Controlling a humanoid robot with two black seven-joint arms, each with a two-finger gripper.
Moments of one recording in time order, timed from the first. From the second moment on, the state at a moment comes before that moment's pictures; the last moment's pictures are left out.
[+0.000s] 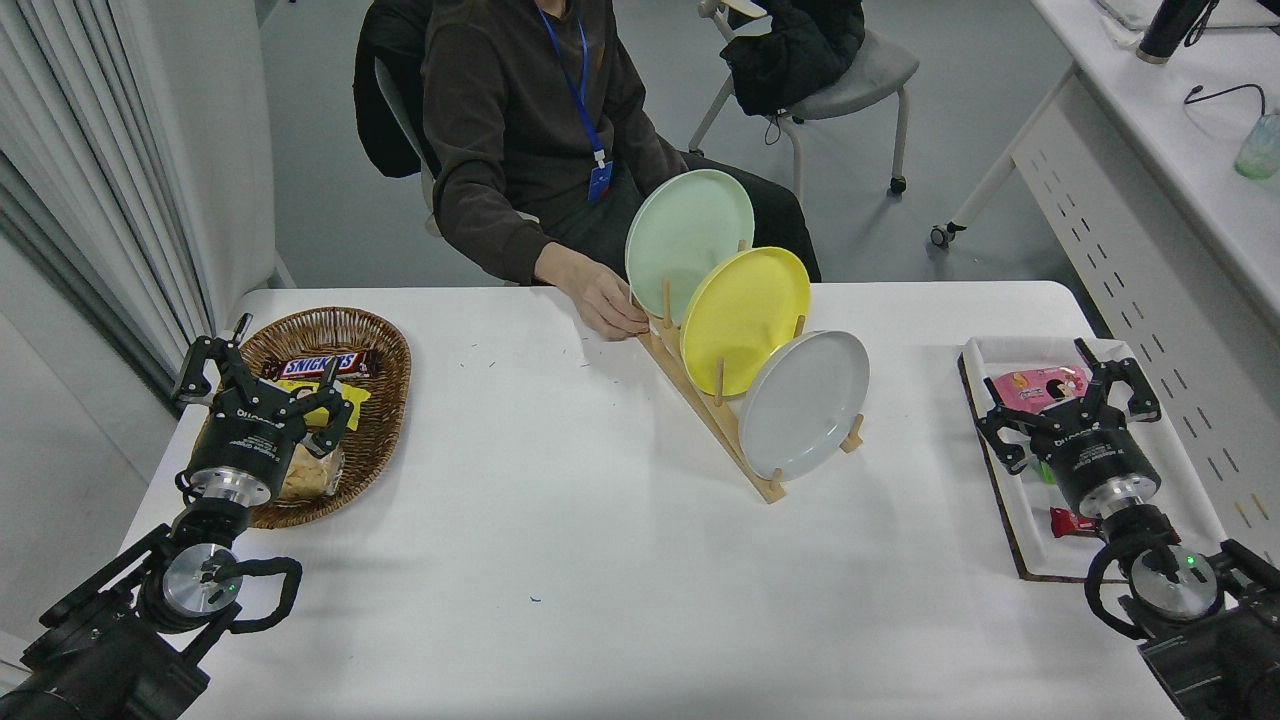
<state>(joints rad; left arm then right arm) -0.41 0.36 -1.02 -0.69 0.06 -0.47 -0.51 0.55 -0.30 0.90 0.40 0.30 0.58 0.17</state>
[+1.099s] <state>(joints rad) -0.41 0.36 -1.02 -0.69 0.06 -0.47 -0.51 0.57 -0.31 0.89 0.41 0.30 0.58 0.17</state>
